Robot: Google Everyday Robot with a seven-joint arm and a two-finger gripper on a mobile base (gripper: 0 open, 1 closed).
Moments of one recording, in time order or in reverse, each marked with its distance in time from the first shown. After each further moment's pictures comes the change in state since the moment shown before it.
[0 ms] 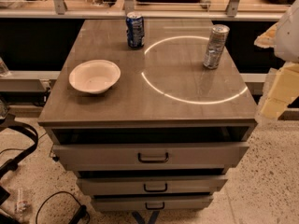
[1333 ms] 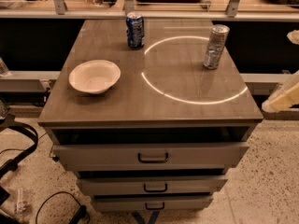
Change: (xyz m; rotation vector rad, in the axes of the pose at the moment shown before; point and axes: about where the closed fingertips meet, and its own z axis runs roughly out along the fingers) arm 0.049 -0.051 0.012 0.255 -0.387 0.148
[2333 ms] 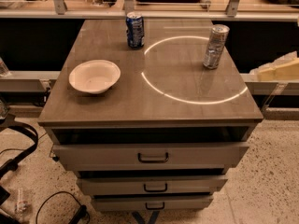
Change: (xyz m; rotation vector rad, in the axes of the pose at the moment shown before) arm -0.014 -0.068 0.015 0.237 -0.411 0.163
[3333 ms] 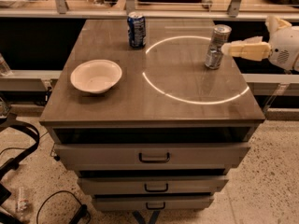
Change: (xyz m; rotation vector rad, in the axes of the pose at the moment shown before) arm -0.002 -0.034 0.093 0.024 -0.264 0.260
